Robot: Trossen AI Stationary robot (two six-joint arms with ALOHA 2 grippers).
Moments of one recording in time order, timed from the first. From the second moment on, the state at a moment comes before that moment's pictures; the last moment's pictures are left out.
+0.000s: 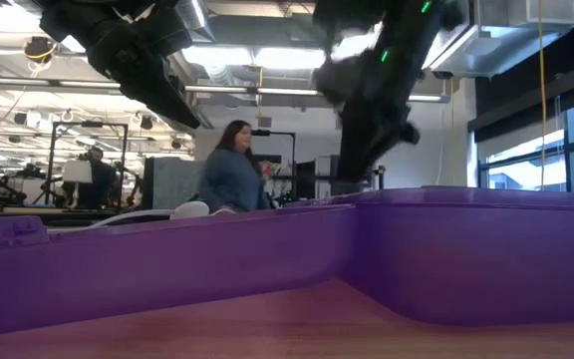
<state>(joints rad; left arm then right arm) 0.12 1.04 0.63 -0.27 -0.01 0.07 0.11 1.77 1.23 -0.61 0.19 0.72</state>
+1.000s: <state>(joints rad) 0.12 1.04 0.63 -0.30 -0.01 0.07 0.56 1.89 1.23 -0.60 0.18 1.35</state>
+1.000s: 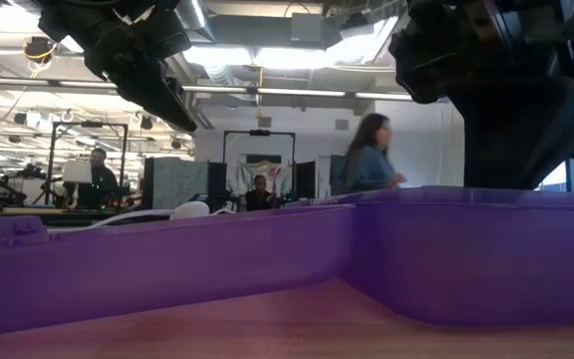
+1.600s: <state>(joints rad) 0.11 1.04 0.63 -0.48 -0.01 0.39 0.55 1.86 1.23 -0.62 0.20 1.28</state>
